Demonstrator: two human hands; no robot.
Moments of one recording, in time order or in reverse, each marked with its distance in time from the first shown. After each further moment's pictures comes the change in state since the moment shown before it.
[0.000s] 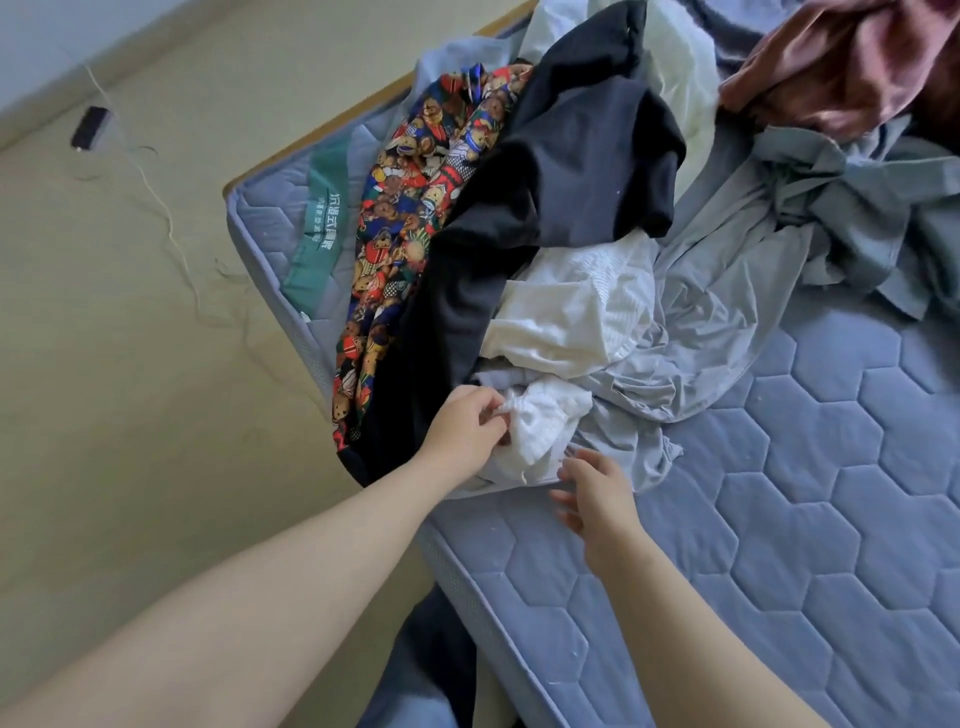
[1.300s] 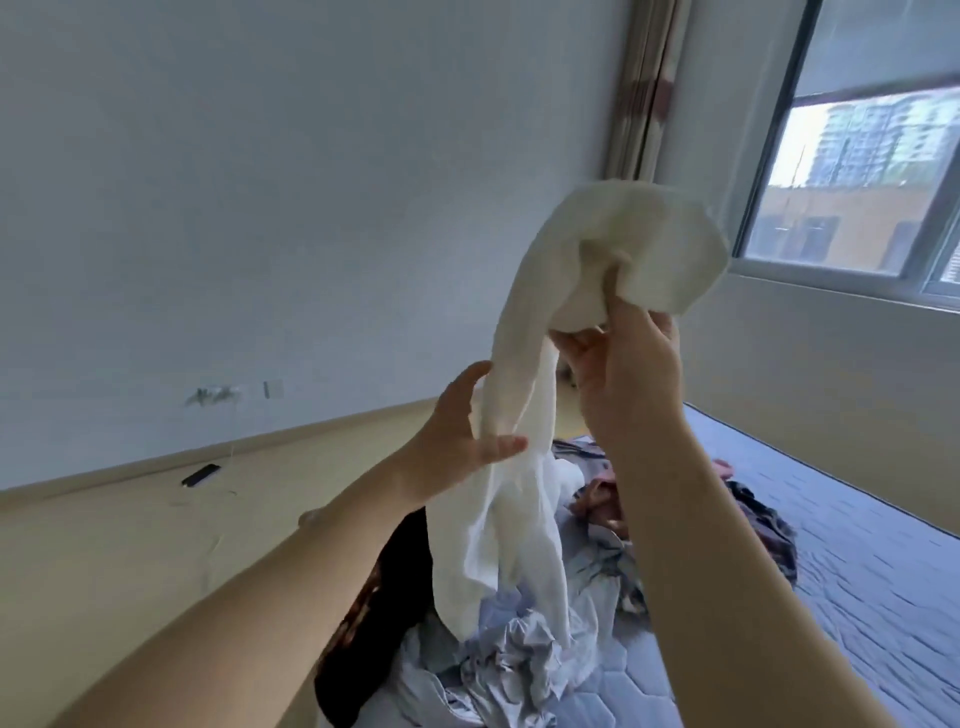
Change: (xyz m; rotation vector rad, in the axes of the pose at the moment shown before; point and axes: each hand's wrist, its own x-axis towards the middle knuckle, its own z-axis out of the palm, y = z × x) left_hand -0.374 0.294 -0.138 -0.347 0.291 0.815; right_hand -0.528 -0.174 -0.142 0.653 -0.867 -1.334
